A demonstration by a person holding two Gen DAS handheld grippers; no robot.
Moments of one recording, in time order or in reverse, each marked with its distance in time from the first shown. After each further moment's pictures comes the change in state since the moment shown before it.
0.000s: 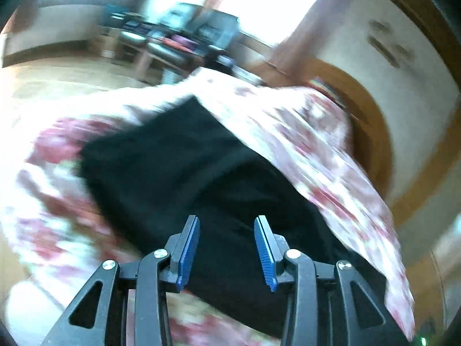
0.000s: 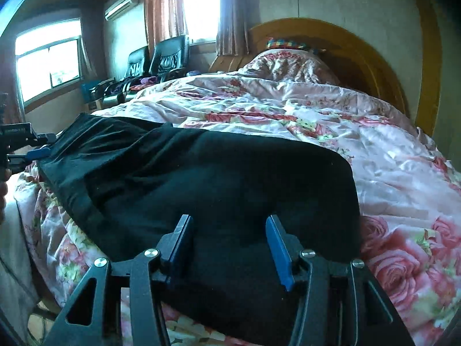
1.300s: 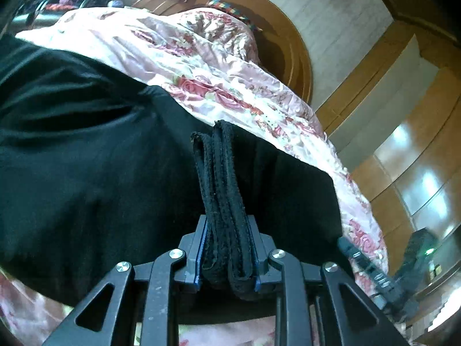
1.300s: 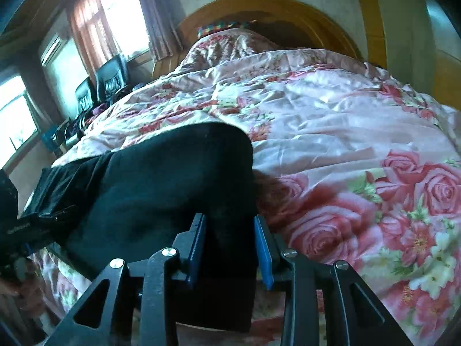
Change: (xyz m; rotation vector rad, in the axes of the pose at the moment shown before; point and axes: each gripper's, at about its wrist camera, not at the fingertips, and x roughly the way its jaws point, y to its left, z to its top) left arm 0.060 -0.150 -0.109 0.339 0.392 -0.443; right arm -0.031 -0.091 -0.008 0.358 0.025 -0.116
